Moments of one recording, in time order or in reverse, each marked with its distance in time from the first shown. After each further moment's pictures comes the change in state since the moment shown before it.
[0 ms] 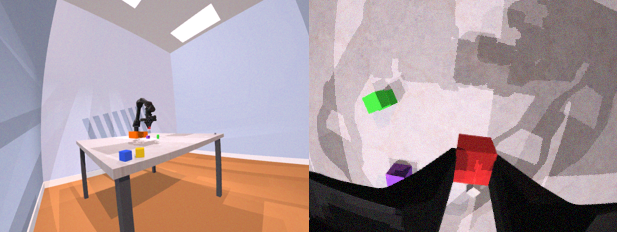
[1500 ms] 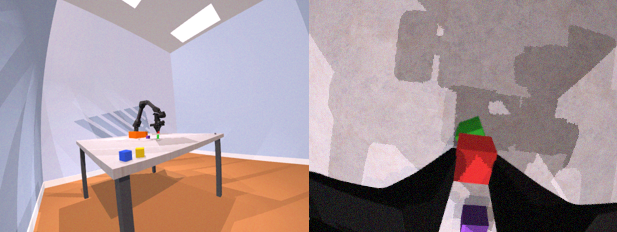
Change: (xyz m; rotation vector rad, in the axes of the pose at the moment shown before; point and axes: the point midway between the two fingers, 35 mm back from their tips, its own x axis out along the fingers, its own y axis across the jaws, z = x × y) arm 0.056 0.131 0.007 -0.001 -0.021 0.013
